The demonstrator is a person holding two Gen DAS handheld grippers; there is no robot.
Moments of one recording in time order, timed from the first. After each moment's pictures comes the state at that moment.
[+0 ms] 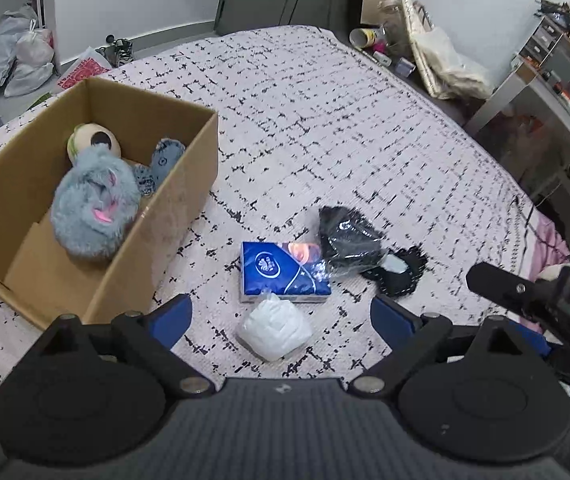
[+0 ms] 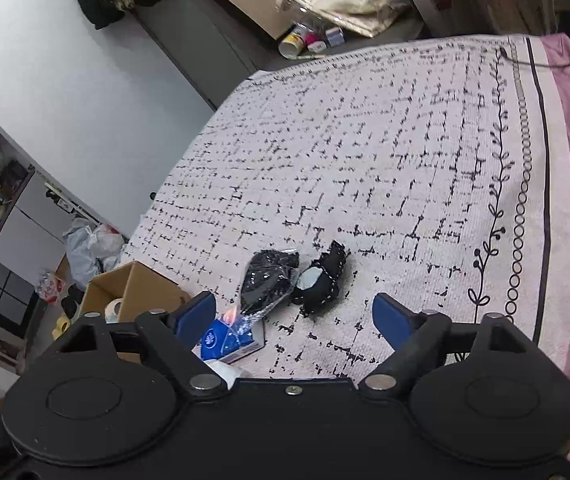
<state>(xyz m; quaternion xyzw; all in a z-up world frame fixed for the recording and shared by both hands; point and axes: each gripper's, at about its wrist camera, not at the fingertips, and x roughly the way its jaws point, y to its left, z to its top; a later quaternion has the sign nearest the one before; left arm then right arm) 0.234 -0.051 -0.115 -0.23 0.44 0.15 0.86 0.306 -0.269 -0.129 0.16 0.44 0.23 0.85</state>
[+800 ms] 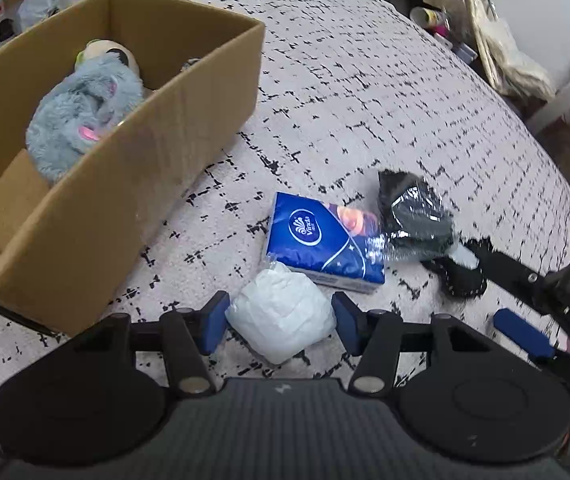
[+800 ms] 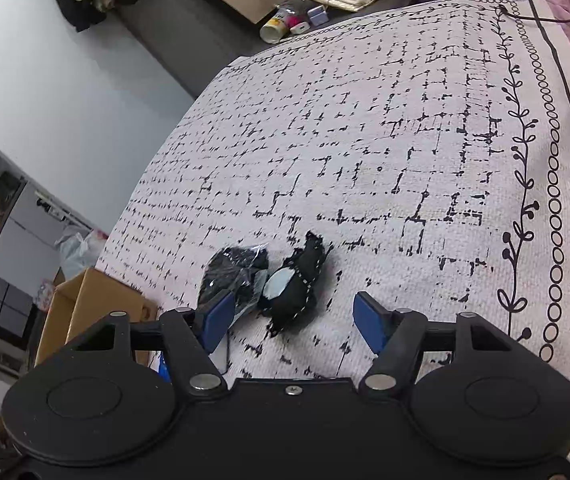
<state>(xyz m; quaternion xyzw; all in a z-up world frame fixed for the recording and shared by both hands) 0.252 -0.046 -0.180 -0.28 0.46 0.21 0.82 0.338 -0.261 -0.189 0.19 0.45 0.22 0.85</state>
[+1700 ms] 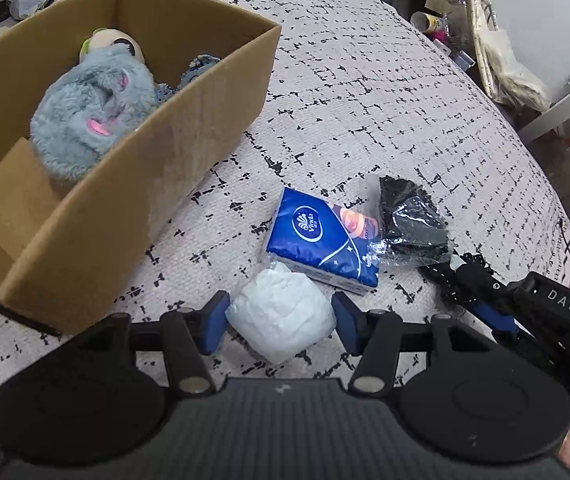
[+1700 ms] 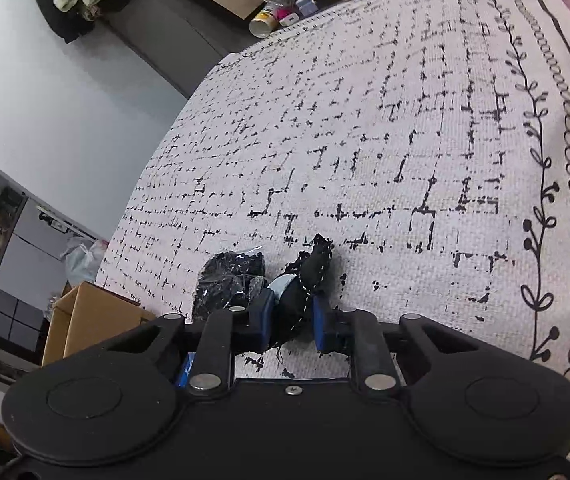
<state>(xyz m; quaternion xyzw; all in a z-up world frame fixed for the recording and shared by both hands) 0.244 -0.037 -0.175 -0.30 0.46 0.19 0.81 0.348 -0.255 -0.201 0.21 0.46 0.22 0.84</state>
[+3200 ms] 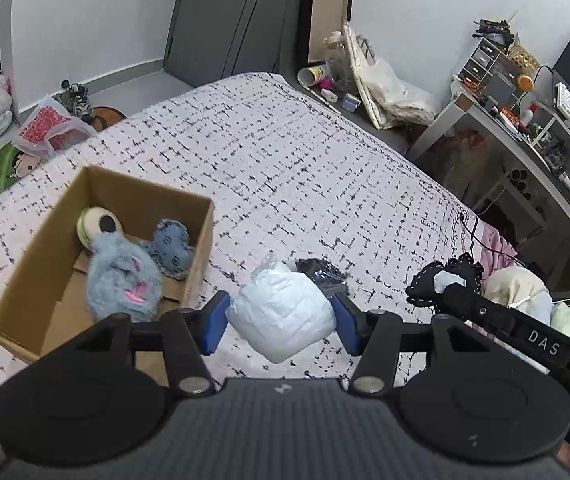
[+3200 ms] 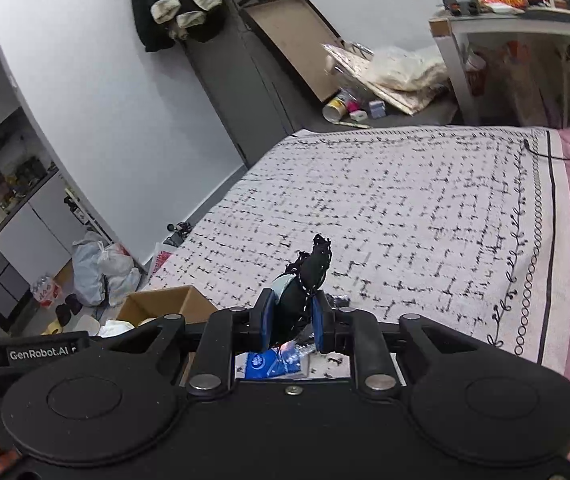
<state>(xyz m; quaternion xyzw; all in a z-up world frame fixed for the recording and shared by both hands) 0.204 -0.001 -0.044 -0.21 0.40 0.07 0.89 0.255 -0.237 -0.069 0.12 0.34 0.25 0.90</state>
